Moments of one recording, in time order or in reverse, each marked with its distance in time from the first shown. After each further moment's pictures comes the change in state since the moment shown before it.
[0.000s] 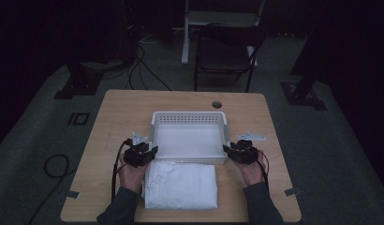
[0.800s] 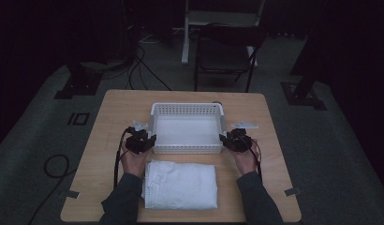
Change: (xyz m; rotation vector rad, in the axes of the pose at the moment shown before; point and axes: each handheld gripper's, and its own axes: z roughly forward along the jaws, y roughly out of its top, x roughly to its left) left arm 0.020 0.032 0.032 0.012 0.066 -0.029; right arm -0.008 0.030 0.034 -0.004 -0.043 -0.001
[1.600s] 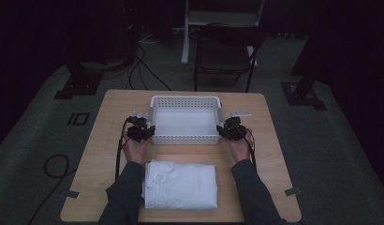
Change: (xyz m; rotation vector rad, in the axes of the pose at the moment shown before) left arm 0.015 0.027 0.024 0.024 0.039 -0.056; right arm -0.006 0.030 0.031 0.035 -0.036 0.024
